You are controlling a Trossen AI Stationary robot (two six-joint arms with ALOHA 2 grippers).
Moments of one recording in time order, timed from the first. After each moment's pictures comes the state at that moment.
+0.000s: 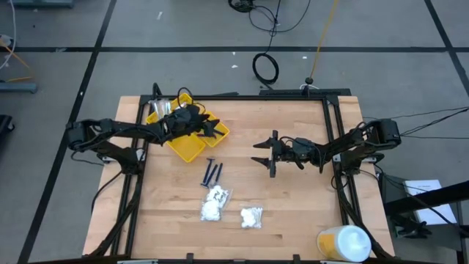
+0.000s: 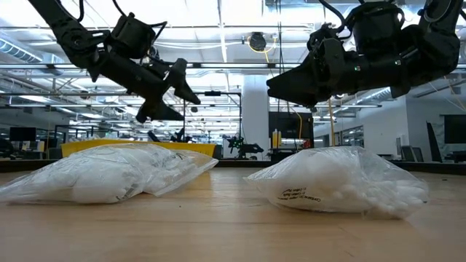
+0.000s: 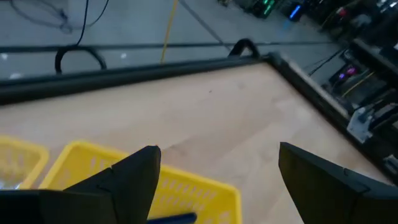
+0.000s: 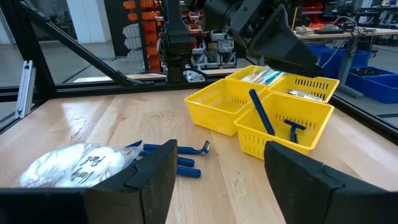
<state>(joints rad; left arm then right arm) 0.41 1.37 0.52 0.50 -0.15 -0.57 -0.04 1.55 0.37 1.10 0.05 0.05</state>
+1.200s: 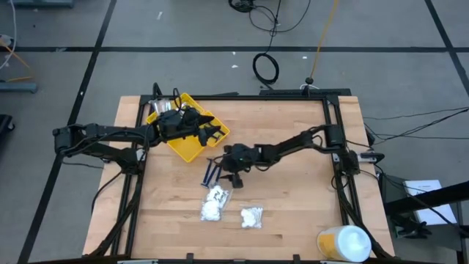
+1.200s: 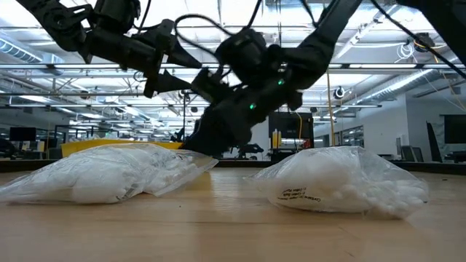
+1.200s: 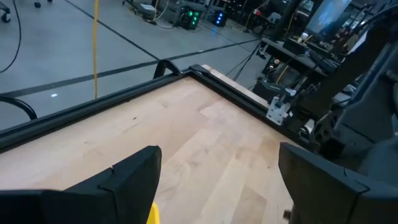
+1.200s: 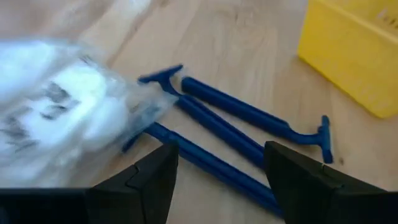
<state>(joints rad) 0.32 1.20 0.52 0.51 -0.01 -0.40 -0.02 2.12 1.18 0.38 -0.22 -0.19</state>
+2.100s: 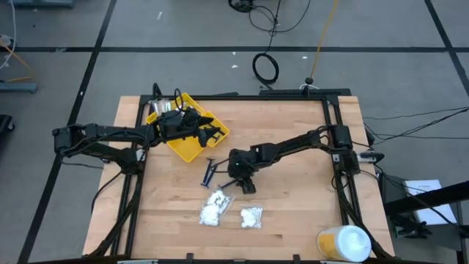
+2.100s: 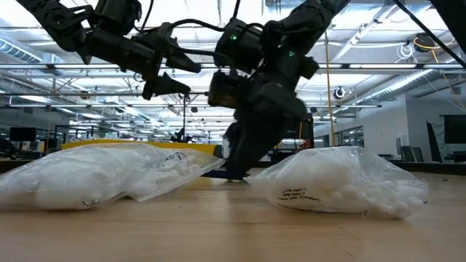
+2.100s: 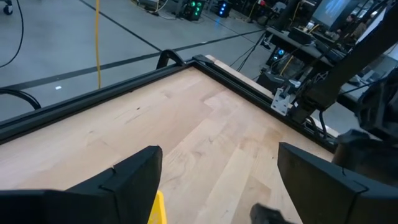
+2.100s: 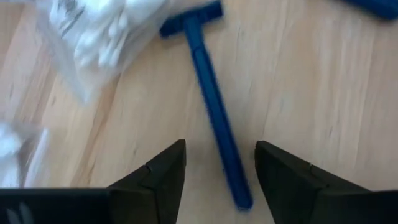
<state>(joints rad) 0.32 1.20 0.52 0.47 -0.01 -0.40 0.02 2.06 1.21 -0.35 -0.24 -0.14</state>
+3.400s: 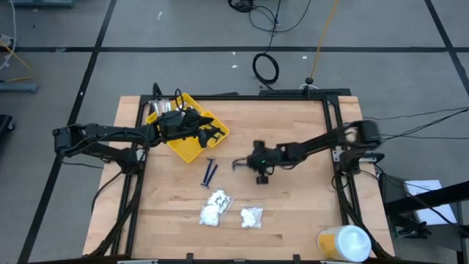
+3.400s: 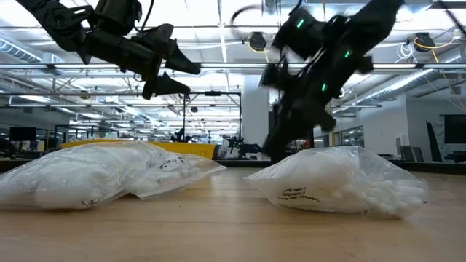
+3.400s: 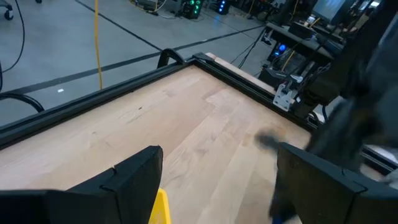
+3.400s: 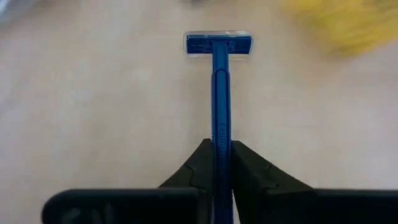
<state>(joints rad) 0.32 1.20 0.52 0.46 -0.01 -0.36 0.01 1.74 0.85 0.05 0.09 -0.14</state>
